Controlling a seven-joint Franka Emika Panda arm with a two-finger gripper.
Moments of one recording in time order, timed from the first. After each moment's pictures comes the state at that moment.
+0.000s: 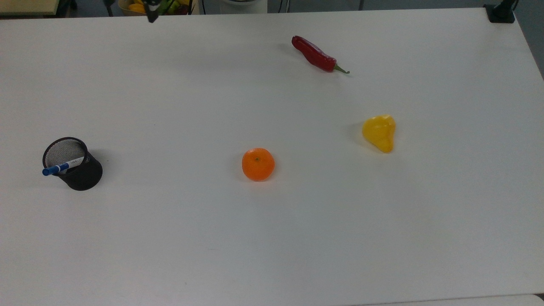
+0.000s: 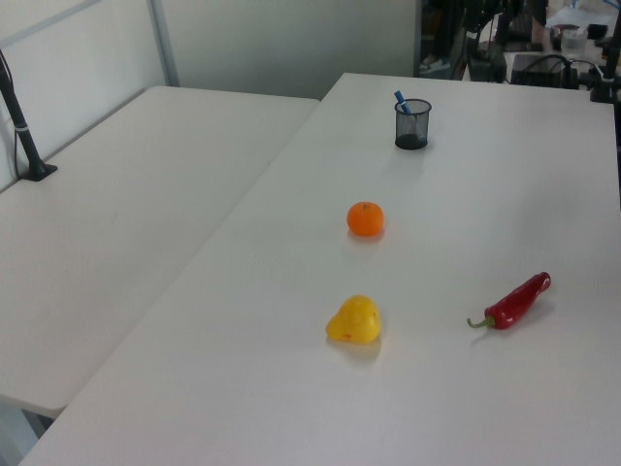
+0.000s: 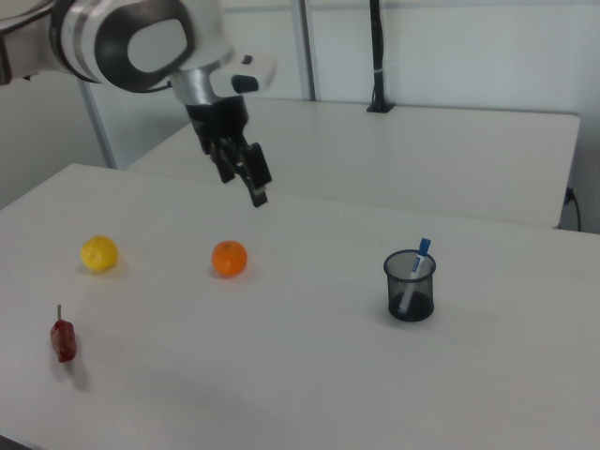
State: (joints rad) arm -0.08 -0.02 -0.10 -1.66 0.00 1.79 0.19
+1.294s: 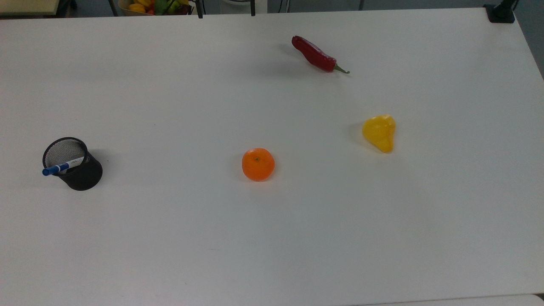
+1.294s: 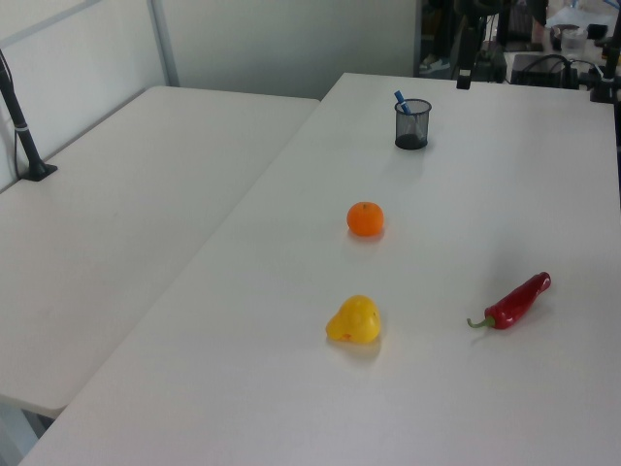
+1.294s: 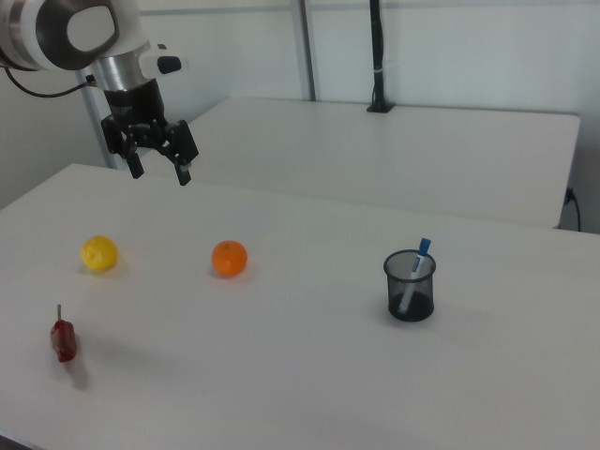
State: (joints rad) arm 0.07 -0.01 0.01 -1.64 0.00 1.69 -0.06
